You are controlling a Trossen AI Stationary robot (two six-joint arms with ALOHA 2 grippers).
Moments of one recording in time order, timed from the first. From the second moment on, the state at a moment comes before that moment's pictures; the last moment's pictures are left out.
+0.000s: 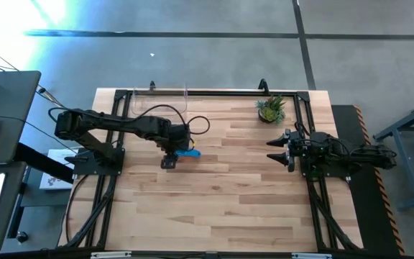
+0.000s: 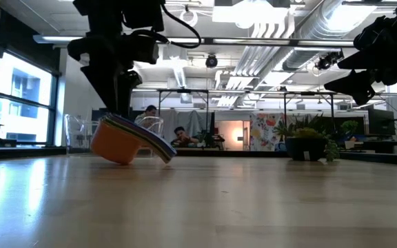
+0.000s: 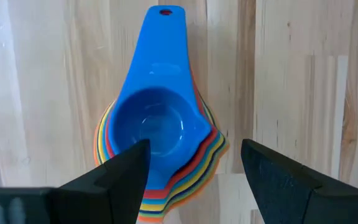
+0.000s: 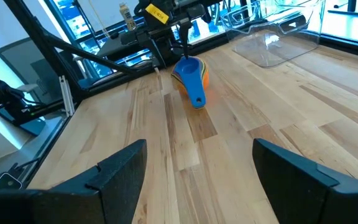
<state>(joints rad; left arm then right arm) 0.08 1.53 1.07 -0.87 0.02 0.12 -0.04 0.01 0.10 -0.27 0.01 0.34</state>
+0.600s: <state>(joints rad) 0.08 1.53 0.99 -0.83 0.08 0.08 -0.04 0.01 0.10 -0.27 0.01 0.34</state>
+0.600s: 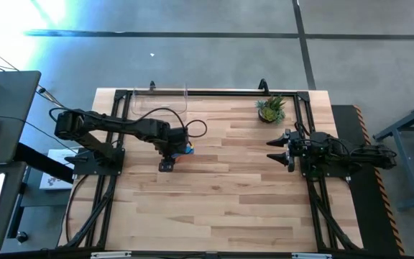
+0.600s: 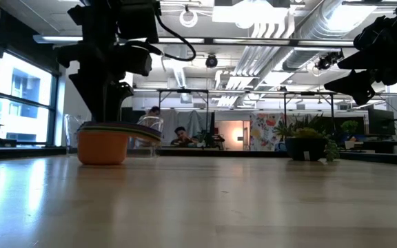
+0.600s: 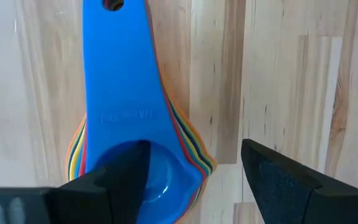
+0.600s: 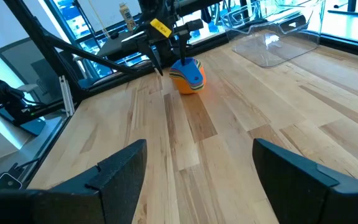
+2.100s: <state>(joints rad) 0.13 1.53 1.05 -0.71 0.03 0.07 -0.04 0.01 0.10 -0.27 0.01 0.34</state>
